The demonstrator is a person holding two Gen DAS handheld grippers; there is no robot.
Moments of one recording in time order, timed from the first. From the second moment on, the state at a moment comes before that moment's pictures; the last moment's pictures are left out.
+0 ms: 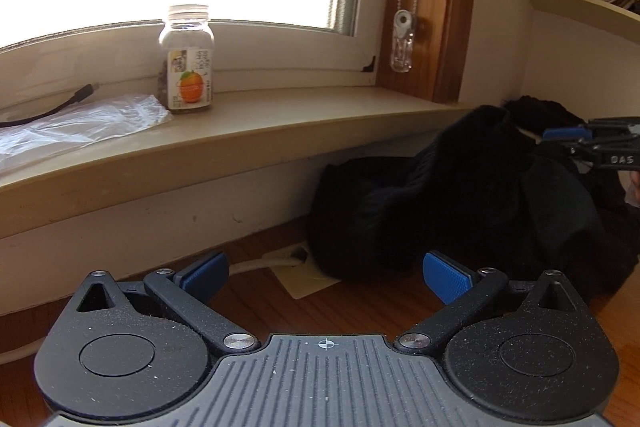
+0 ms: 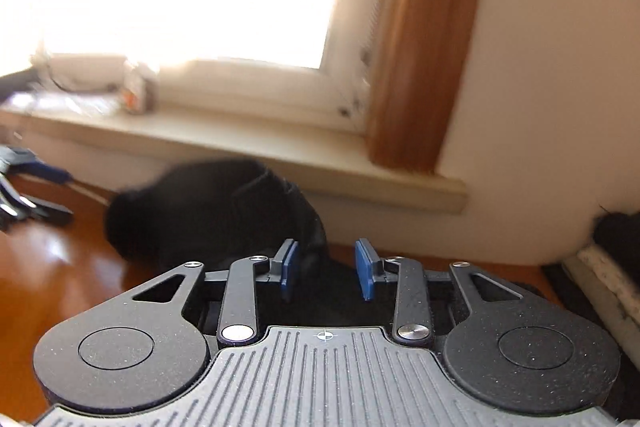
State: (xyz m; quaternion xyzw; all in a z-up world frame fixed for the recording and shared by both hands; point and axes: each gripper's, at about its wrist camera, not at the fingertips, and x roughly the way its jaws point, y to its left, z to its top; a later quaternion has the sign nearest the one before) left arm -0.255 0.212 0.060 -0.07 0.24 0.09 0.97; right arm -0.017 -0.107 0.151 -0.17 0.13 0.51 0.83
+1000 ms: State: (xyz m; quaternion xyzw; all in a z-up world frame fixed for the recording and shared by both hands) left arm -0.252 0.209 0.059 -0.06 0.23 0.08 0.97; right arm -0.068 -0.039 0.083 -0.32 0.11 0.53 0.78
